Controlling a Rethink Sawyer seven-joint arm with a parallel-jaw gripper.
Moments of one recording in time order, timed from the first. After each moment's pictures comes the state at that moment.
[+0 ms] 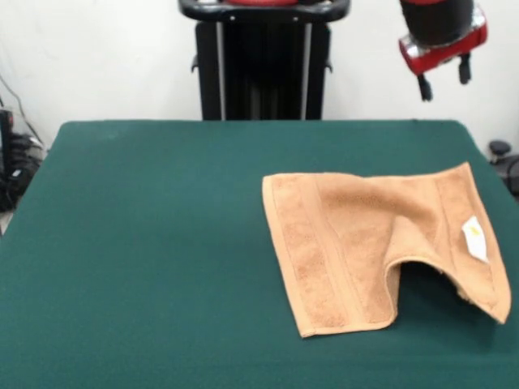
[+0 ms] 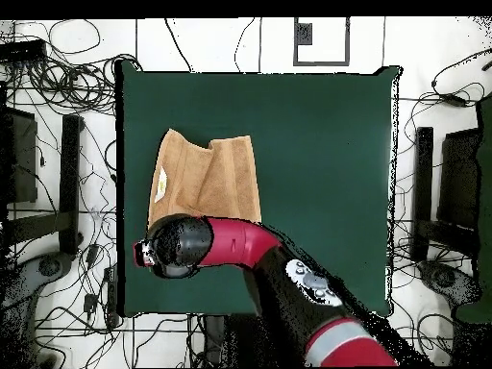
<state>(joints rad) -0.32 -0.74 0.49 2.06 0.09 0.63 1.57</state>
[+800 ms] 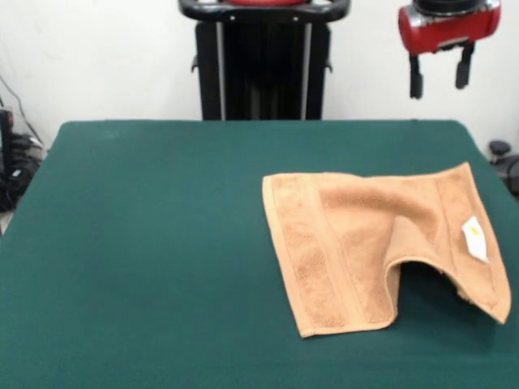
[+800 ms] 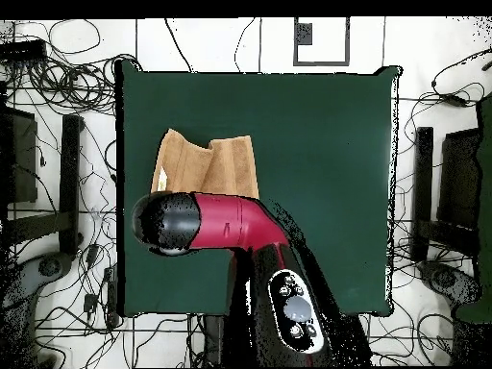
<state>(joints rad) -0.11 -0.83 0.20 1.81 0.09 0.75 1.65</state>
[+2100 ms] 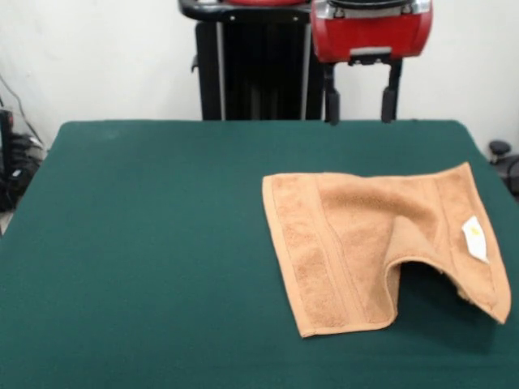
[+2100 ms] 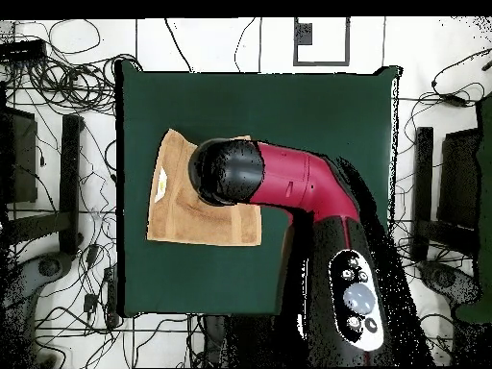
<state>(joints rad) -0.17 -0.78 0.09 1.55 0.03 0.79 1.70</state>
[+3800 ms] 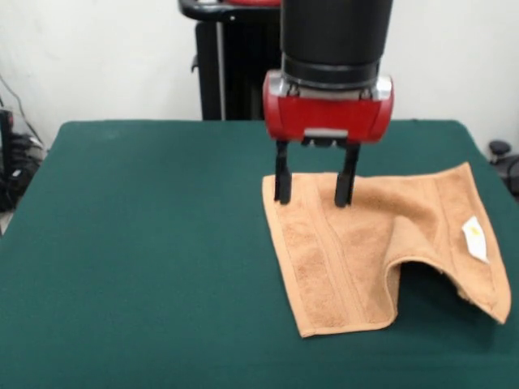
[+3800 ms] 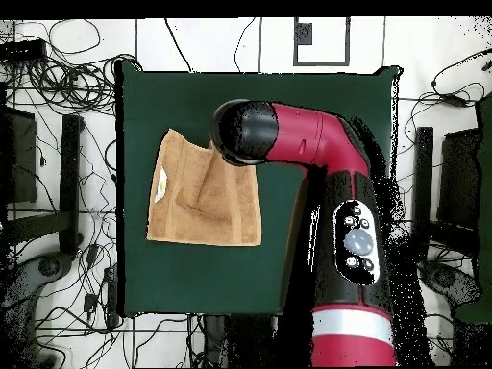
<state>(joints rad) -0.15 -0.56 0.03 1.24 -0.04 0.79 1.70</state>
